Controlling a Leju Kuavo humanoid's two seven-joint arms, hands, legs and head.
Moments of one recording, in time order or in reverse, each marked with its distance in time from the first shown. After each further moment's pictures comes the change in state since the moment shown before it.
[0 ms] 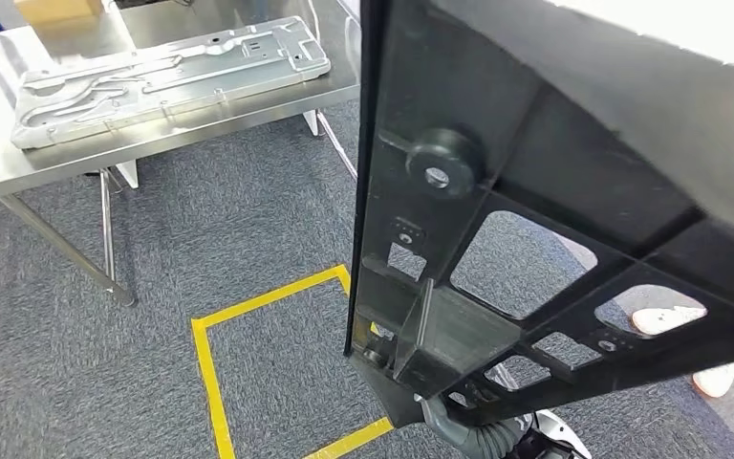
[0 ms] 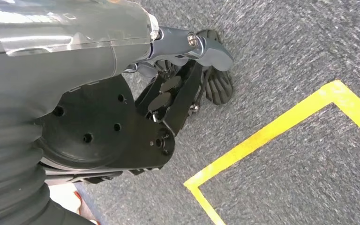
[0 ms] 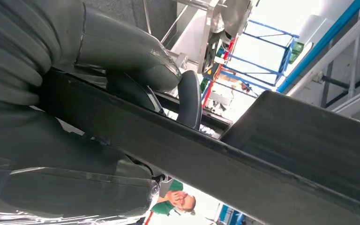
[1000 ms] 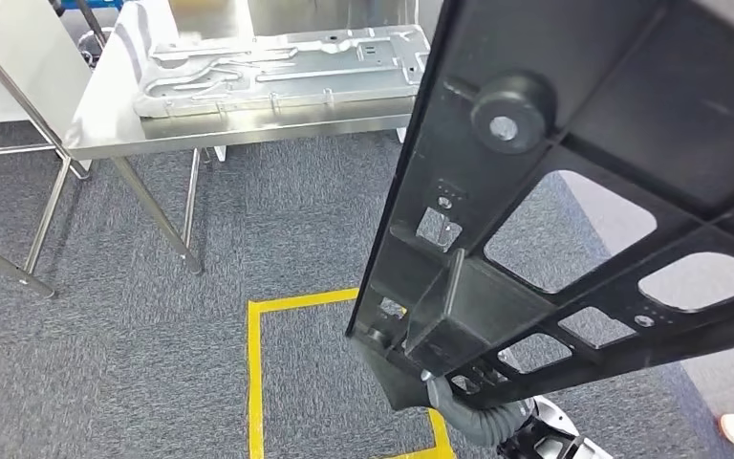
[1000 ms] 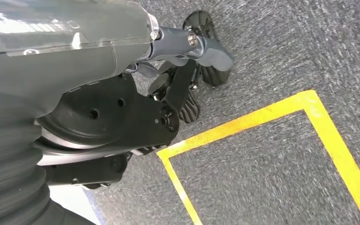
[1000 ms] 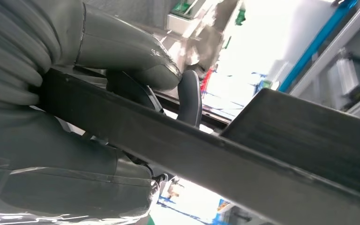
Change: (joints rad) left arm 0.005 0.003 0.010 -0.001 0.000 -0.003 0.011; right arm -0.021 0.032 -0.018 0.014 -0.046 -0.011 0.010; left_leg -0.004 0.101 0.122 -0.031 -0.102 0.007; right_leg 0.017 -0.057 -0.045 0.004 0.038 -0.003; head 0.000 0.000
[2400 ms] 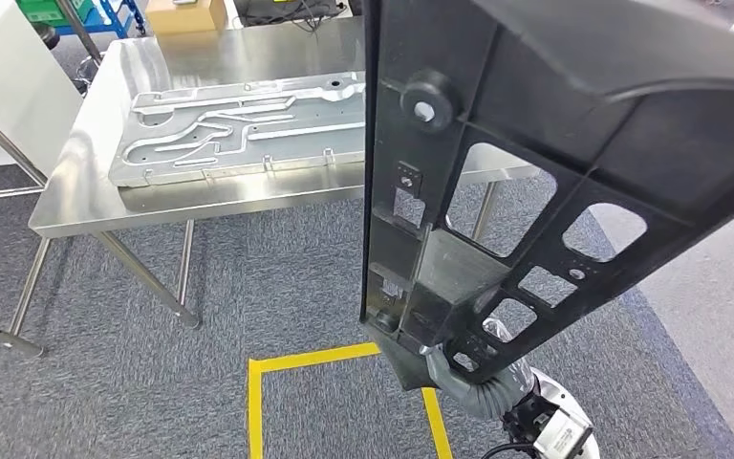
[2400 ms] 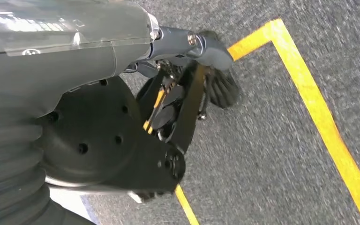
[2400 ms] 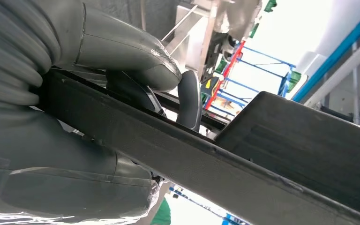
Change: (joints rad) left arm 0.001 0.003 0.001 -0.003 0.000 0.003 -0.001; right arm -0.081 -0.027 -0.041 0.053 0.058 0.000 0.041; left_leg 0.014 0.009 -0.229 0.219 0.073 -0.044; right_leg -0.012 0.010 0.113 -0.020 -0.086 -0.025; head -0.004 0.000
